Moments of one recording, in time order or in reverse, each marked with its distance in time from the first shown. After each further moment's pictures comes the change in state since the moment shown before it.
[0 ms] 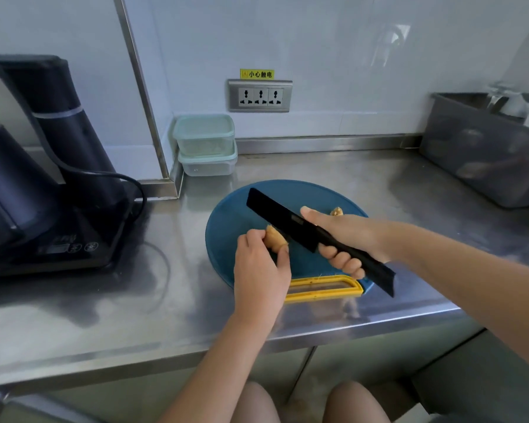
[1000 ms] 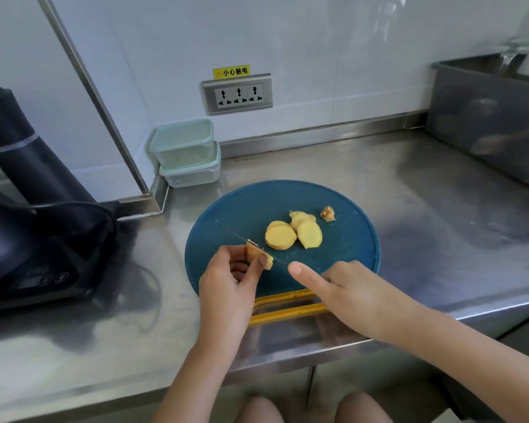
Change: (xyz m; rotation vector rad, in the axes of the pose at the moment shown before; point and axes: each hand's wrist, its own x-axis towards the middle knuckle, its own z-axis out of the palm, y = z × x) left_hand 0.003 0.006 -0.009 -0.085 -0.033 -0.093; right_hand -0.015 0.062 0.030 -0.356 0.387 -0.422
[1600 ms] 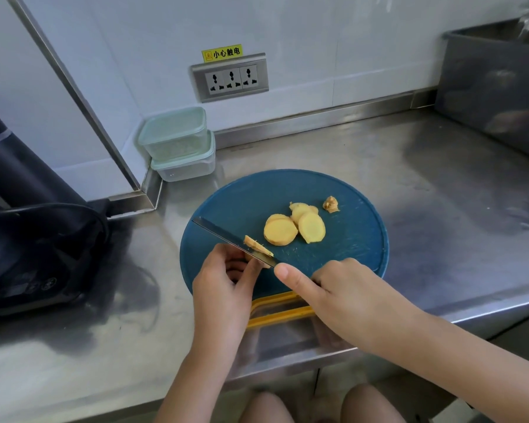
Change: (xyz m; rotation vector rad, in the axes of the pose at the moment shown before) left_hand 0.003 -0.002 0.000 0.039 -0.019 0.016; right_hand 0.009 -0.004 0.012 -0.087 0.056 -0.072
